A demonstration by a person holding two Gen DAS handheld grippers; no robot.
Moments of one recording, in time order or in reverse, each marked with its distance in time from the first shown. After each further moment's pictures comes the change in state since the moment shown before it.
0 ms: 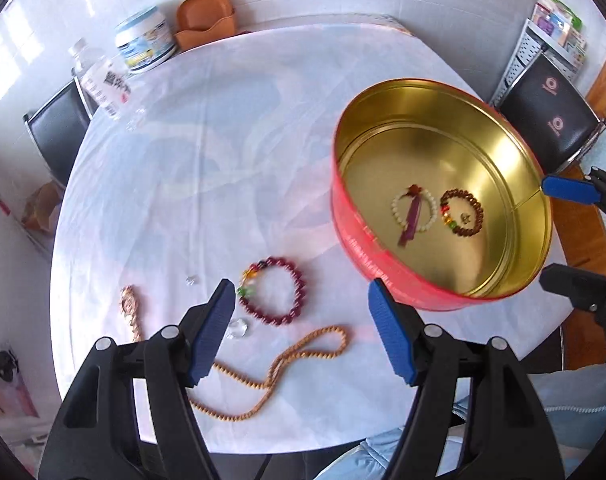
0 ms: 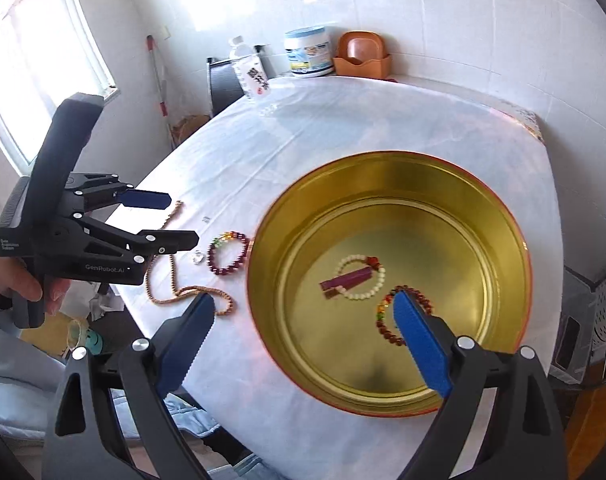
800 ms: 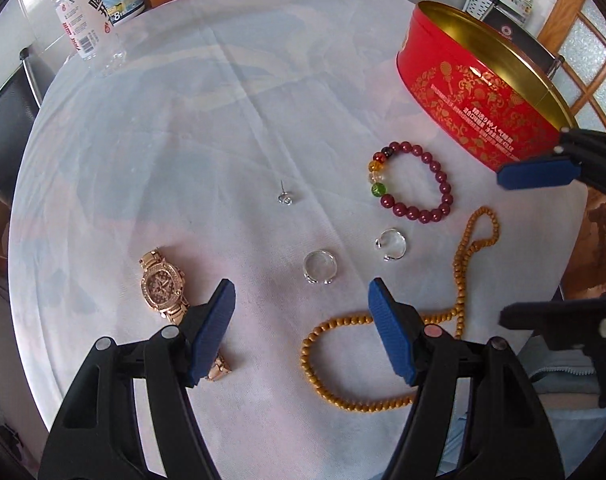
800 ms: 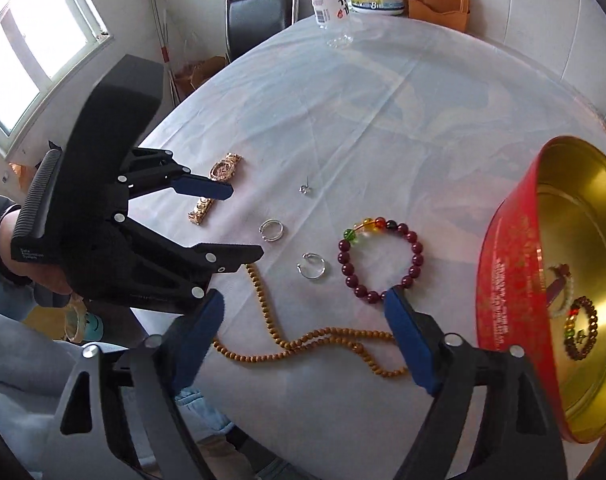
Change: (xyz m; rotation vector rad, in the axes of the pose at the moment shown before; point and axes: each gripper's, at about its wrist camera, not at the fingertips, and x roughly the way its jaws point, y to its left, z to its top) left arm 0.099 0.149 -0.065 0.227 0.028 -0.224; right arm 0.170 0.161 0.027 0.025 0.206 -0.041
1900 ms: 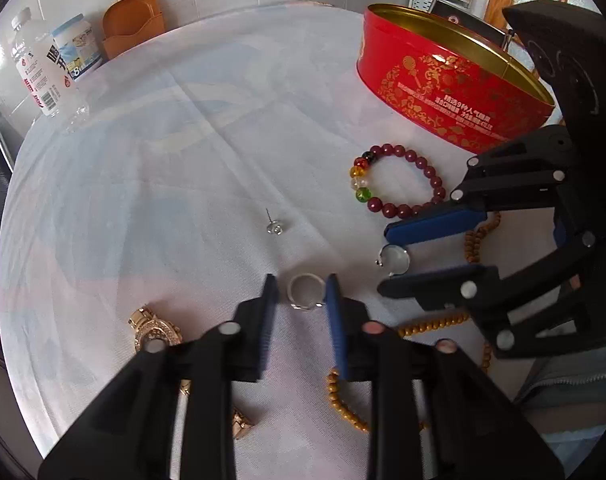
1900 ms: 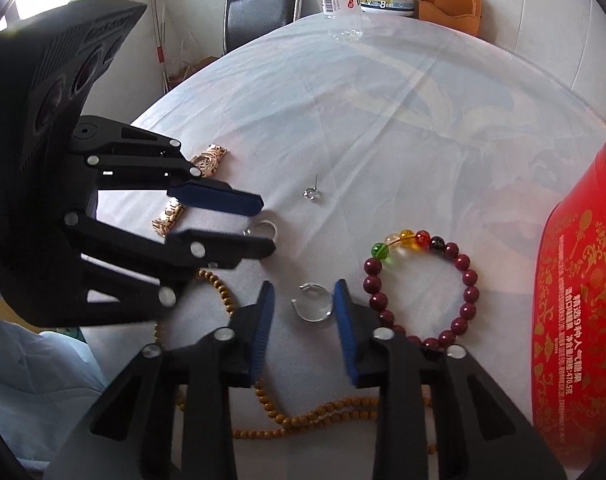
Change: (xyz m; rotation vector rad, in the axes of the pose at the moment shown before) left arm 0.008 0.000 -0.005 0.198 -0.130 -0.062; right arm 0.061 0.011 0.001 -0.058 -0.080 -0.062
